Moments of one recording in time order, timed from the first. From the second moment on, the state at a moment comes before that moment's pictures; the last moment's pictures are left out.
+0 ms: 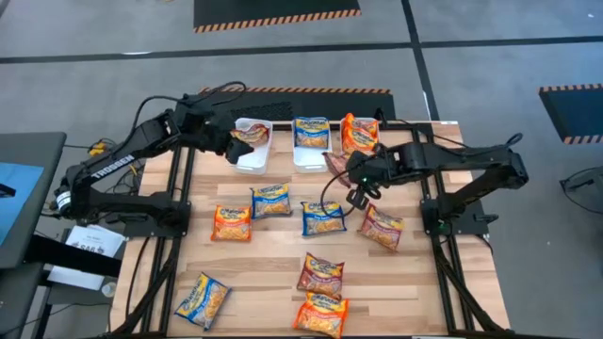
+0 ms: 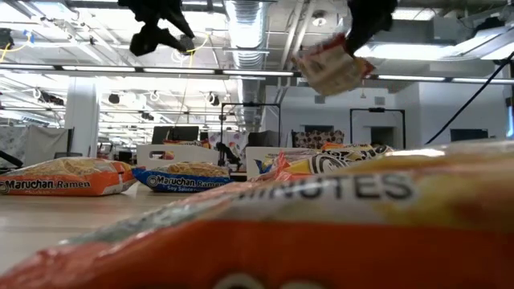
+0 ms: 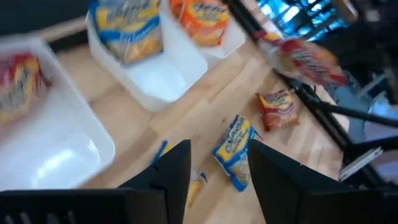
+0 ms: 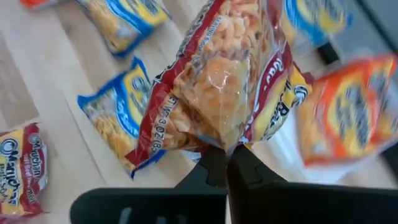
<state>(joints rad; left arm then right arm) 0.57 1.06 1.16 -0.67 0.23 -0.53 0.02 1.41 1.45 -1.14 0.35 0.41</state>
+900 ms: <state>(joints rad) 0.54 1.35 1.16 -0.06 0.49 -1.40 -0.04 1.41 1.55 -0.95 0.36 -0.34</state>
